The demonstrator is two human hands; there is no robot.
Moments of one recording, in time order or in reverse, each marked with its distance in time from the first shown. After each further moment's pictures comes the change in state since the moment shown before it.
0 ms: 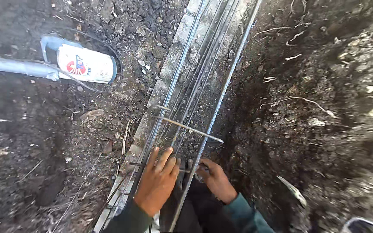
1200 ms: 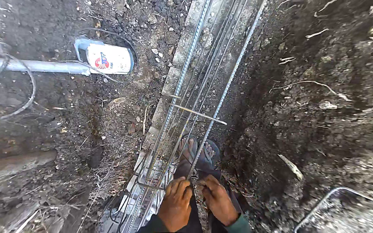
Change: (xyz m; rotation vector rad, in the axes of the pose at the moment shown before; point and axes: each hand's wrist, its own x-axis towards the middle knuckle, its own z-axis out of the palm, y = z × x) left_hand -0.113 0.087 -0.026 -0.411 -0.314 -0.220; right_hand -0.126 -0.005 0.047 0.001 -0.055 -0.021
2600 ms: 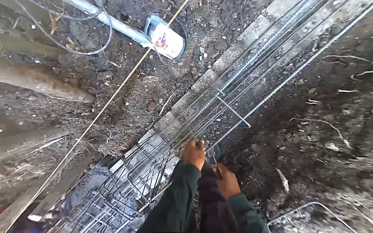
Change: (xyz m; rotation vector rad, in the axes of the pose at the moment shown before) left_hand 0.076 0.028 -0.055 -1.194 0.338 -1.085; right_hand 0.005 -0.046 -0.034 -0.643 -0.230 0.215
